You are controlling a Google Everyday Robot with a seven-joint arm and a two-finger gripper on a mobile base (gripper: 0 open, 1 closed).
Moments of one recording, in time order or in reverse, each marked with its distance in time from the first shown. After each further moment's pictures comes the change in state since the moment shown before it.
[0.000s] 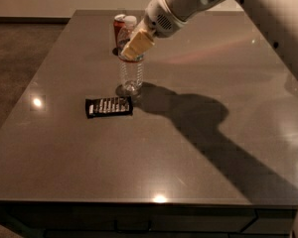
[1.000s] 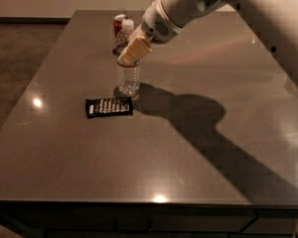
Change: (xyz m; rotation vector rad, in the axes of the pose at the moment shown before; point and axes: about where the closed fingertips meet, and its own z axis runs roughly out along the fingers) arm 0.003 0.013 0.012 -0.042 -0.005 -0.004
